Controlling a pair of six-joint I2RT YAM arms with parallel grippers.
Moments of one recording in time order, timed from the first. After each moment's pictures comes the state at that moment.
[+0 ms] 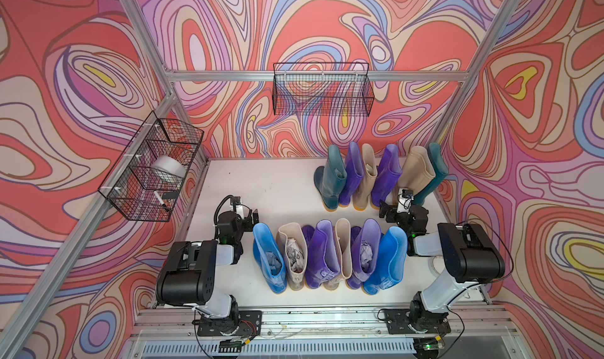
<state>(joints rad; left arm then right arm) 0.03 1.54 0.36 0.78 0.07 -0.03 -0.06 1.70 0.44 0.97 -0.12 0.03</state>
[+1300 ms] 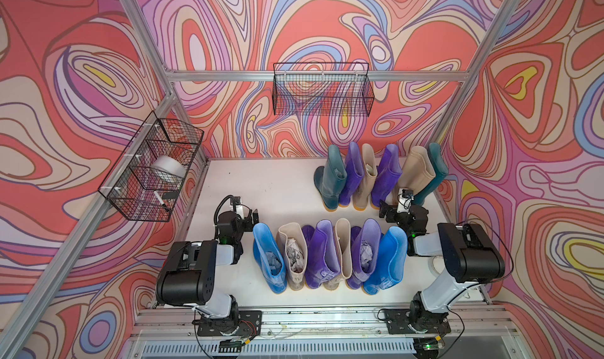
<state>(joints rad) 0.03 1.54 0.36 0.79 0.07 -0.03 -0.06 1.70 0.44 0.97 -0.11 0.04</state>
